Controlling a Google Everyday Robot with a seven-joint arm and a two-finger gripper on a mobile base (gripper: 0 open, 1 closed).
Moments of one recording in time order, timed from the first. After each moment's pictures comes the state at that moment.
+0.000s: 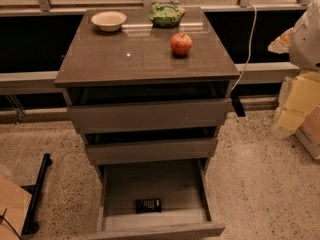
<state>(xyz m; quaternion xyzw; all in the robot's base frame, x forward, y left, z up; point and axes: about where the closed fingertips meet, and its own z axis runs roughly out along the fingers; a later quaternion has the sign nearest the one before) 0.438 -0.216 0.978 -0.60 0.78 -0.04 0.16</state>
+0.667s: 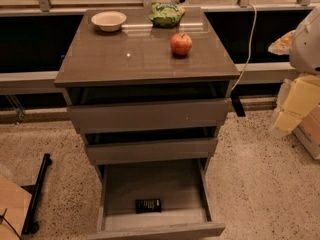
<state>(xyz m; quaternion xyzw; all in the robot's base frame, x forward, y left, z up) 0.444 -0.217 0.973 -0.60 0.78 -0.03 0.18</state>
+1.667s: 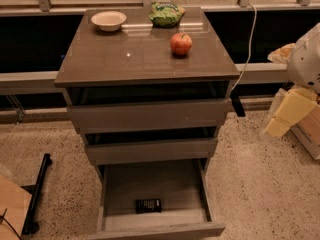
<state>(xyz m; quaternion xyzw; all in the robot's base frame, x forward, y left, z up) 0.457 -0.220 0.949 -0.57 0.79 -0.01 0.23</state>
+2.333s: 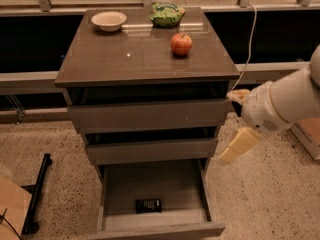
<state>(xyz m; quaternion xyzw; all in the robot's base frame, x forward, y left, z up) 0.477 -0.168 0.837 -0.56 0.77 0.10 0.29</state>
